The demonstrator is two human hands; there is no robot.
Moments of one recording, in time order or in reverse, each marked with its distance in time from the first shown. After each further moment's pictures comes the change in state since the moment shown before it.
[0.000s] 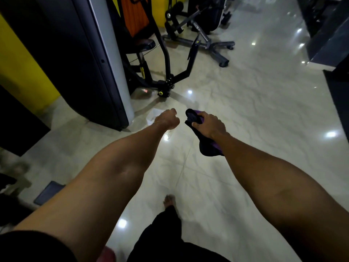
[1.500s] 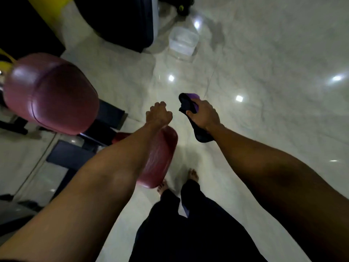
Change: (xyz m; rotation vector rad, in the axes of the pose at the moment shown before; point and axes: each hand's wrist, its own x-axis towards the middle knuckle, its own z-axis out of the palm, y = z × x) left_hand -0.396 -0.359 0.129 -0.034 -0.112 -0.181; right_hand -0.390 -0.172 0.309 0.100 -0.140 0.067
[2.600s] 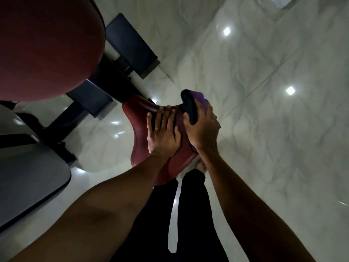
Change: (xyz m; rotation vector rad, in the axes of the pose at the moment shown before) left_hand 0.008 -0.143 0.188 0.160 0.475 -0.174; right_hand 0.065 0.013 0.250 -0.192 0.033 -0.247
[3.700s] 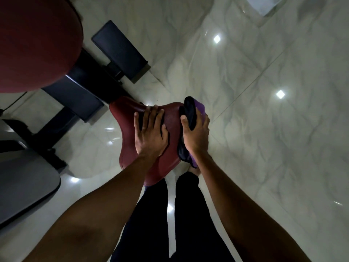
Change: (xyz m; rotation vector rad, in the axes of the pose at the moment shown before) left_hand -0.002 0.002 -0.004 0.021 0.035 -0.007; right_hand -0.023 0.014 -0.021 0.402 -0.177 0.311
